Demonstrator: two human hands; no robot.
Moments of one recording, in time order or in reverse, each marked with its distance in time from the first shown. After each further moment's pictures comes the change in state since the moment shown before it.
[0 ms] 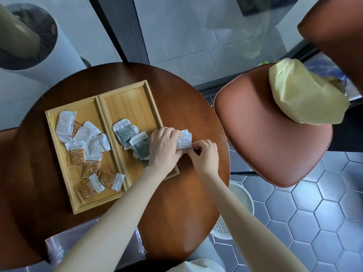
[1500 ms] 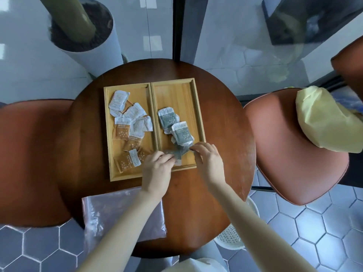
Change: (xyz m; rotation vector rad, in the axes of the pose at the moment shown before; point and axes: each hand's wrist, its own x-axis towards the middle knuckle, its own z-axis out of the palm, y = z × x) left_hand -0.126 -0.064 -0.024 -0.052 0.220 -0.079; right_hand -0.064 -0.045 0.034 -0.163 -0.019 -0.531
